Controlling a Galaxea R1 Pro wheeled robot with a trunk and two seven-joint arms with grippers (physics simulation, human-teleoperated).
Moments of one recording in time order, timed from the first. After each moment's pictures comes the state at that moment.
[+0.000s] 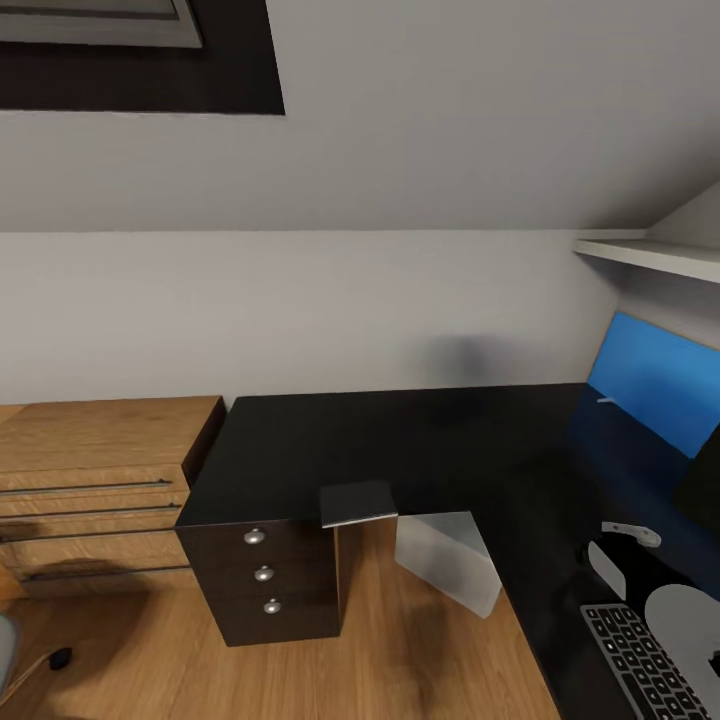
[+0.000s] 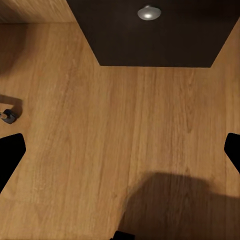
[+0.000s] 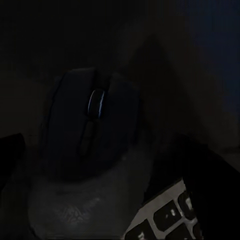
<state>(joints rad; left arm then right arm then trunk) -0.23 0.04 -0.92 -0.45 0.83 -0.29 0.57 -0.82 -0.34 0.16 -0.26 -0.35 0.40 -0.32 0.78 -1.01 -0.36</state>
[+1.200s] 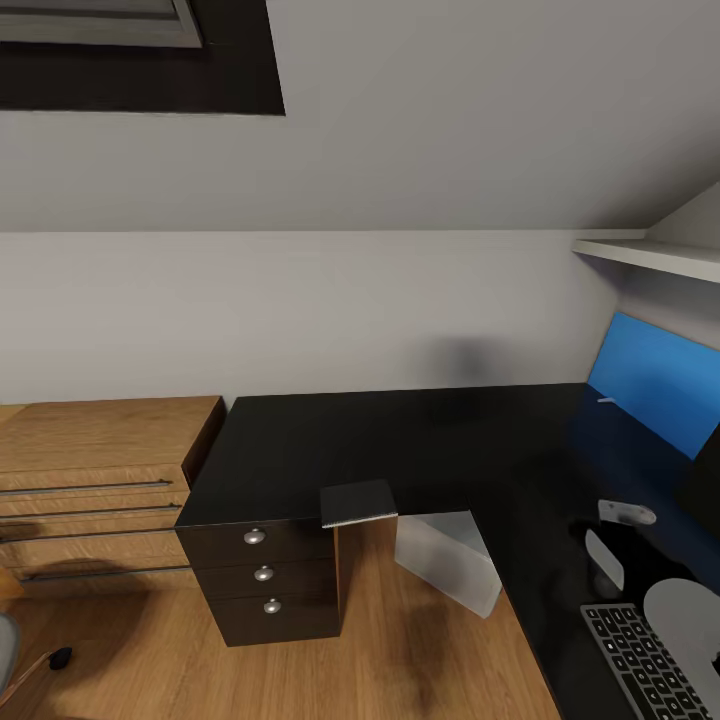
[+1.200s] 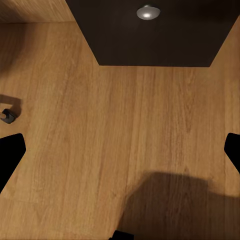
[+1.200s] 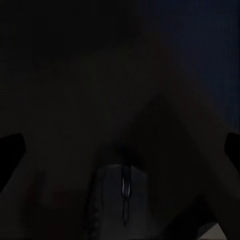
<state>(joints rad) -0.23 0.04 -0.93 -0.45 0.83 -0.29 0.57 -0.82 -0.35 0.15 -0.33 -0.36 0.29 -0.31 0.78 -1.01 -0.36</state>
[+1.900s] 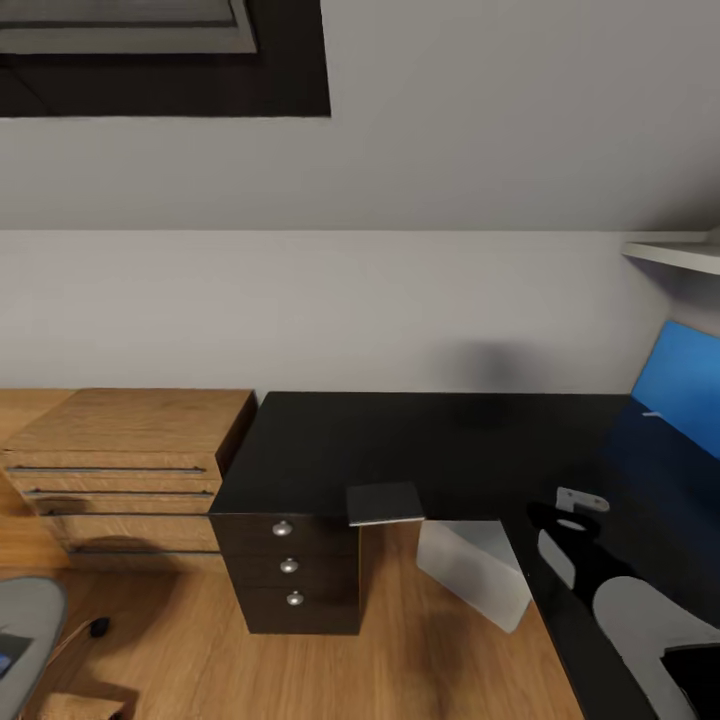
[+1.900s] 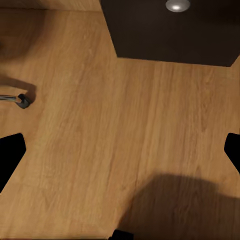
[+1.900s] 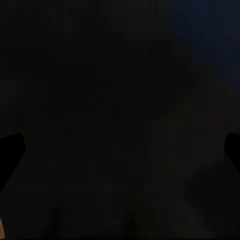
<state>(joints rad) -0.23 0.04 -0.93 -0.45 0.83 -0.29 0.56 -0.82 -0.21 0.15 -0.32 -0.36 0.04 -0.37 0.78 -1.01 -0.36</state>
